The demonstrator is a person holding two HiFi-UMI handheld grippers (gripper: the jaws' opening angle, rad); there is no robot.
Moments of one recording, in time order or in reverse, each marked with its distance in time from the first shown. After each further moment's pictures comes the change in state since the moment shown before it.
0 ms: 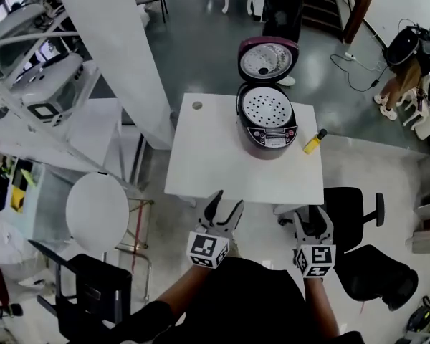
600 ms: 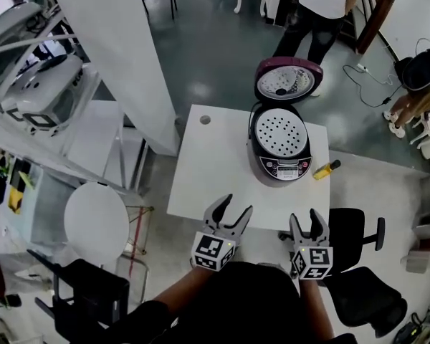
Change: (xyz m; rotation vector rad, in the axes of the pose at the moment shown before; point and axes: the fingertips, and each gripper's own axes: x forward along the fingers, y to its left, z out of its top) left arm 0.090 0.066 0.018 -0.066 0.065 -0.029; right arm 0.129 0.006 0.038 0.060 0.030 0.054
